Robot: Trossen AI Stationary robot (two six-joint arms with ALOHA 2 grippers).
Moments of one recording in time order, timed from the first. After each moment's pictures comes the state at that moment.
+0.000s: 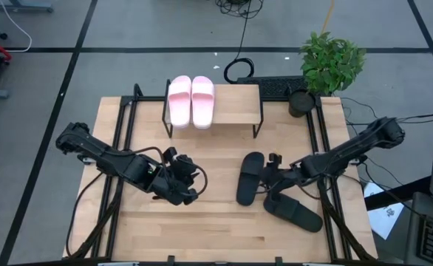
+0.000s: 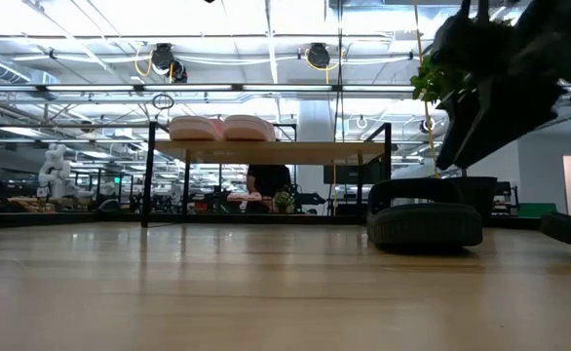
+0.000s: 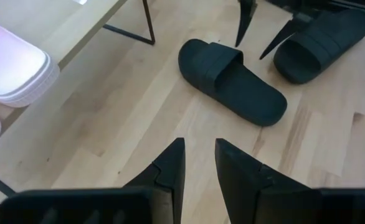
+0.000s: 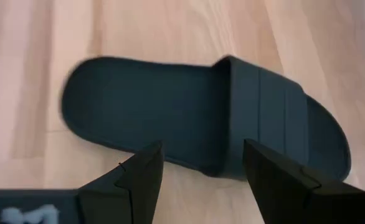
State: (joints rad) left arm -0.45 1.55 1.52 -0.98 -0.62 -0.75; right arm 0.38 1.28 0.67 -0.40 0.34 0.37
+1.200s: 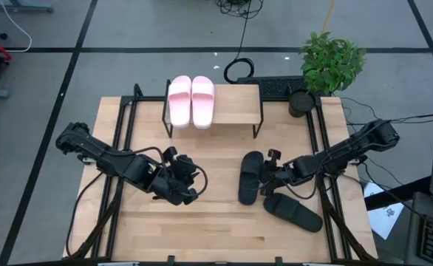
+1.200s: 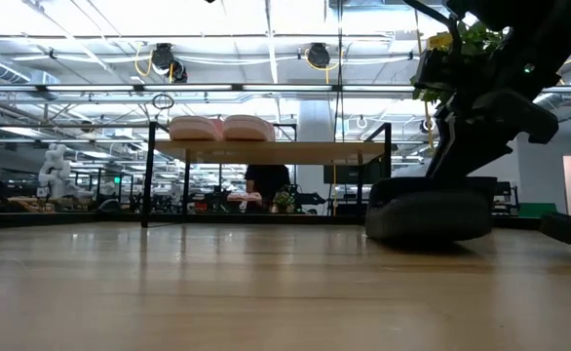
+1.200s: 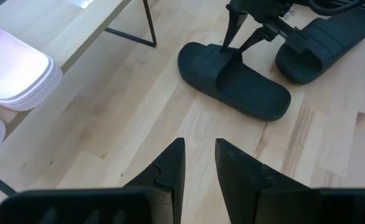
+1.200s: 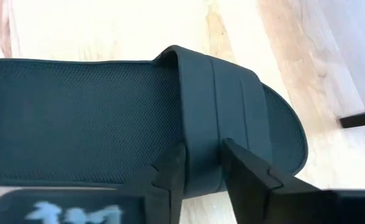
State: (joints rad) left arm -0.46 1.55 1.52 -0.98 -0.63 -0.73; right arm 0.33 1.38 0.67 -0.40 0.49 0.38
